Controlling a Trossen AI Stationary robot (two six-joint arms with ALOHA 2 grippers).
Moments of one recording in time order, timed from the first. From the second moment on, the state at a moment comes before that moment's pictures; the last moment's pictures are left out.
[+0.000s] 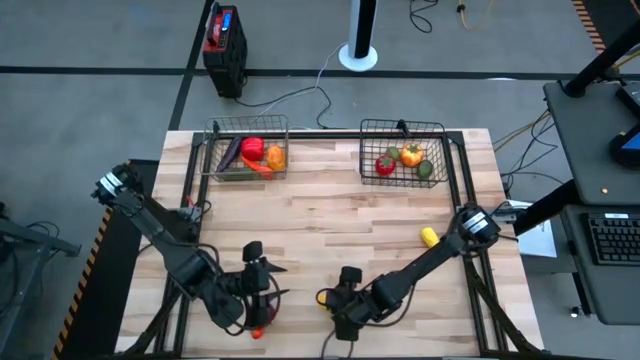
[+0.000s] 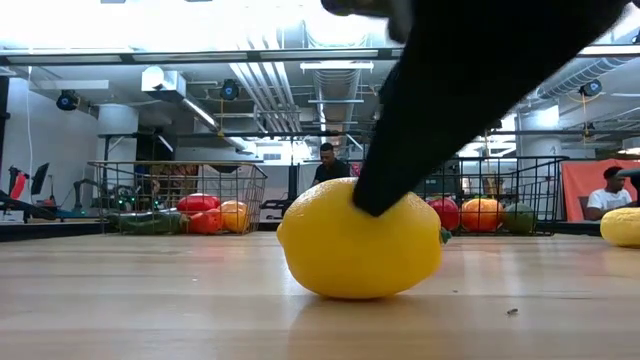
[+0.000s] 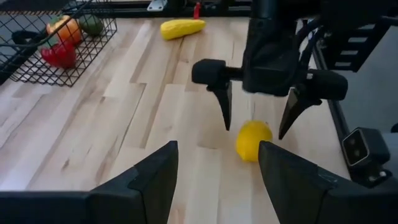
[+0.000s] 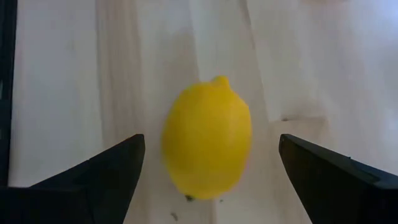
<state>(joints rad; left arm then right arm) -0.78 1.45 1.11 -0.47 -0.75 -0.59 0.57 2.10 1.52 -0.50 0.30 0.60</state>
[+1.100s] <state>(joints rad) -0.78 1.49 1.11 -0.46 -0.79 -0.59 0.53 2.13 1.52 -0.48 0.22 0.57</state>
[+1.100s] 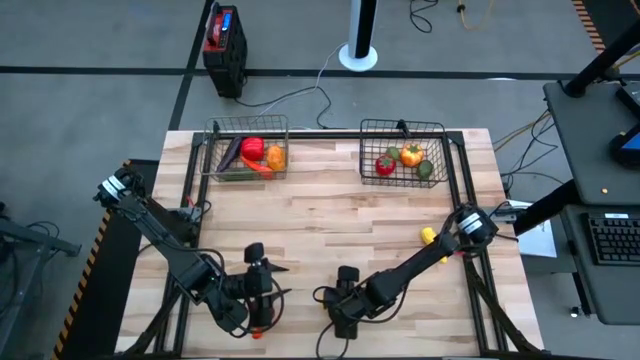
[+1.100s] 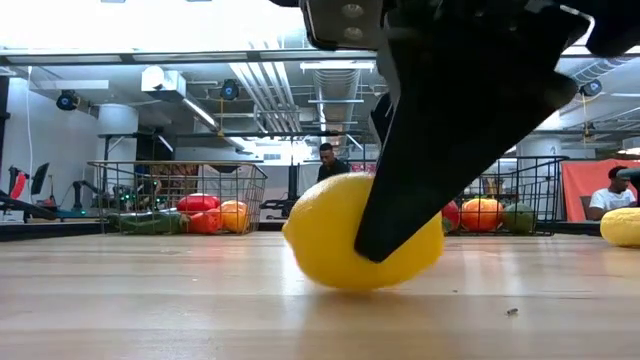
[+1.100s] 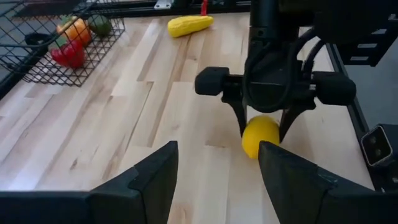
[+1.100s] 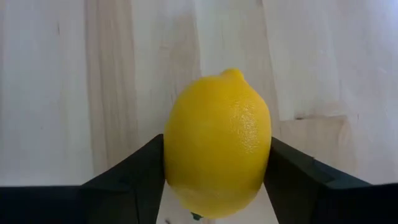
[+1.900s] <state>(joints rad) -0.78 1.49 1.11 -0.50 -0.84 -0.59 0.16 1.66 1.52 -0.85 0.43 0.50</state>
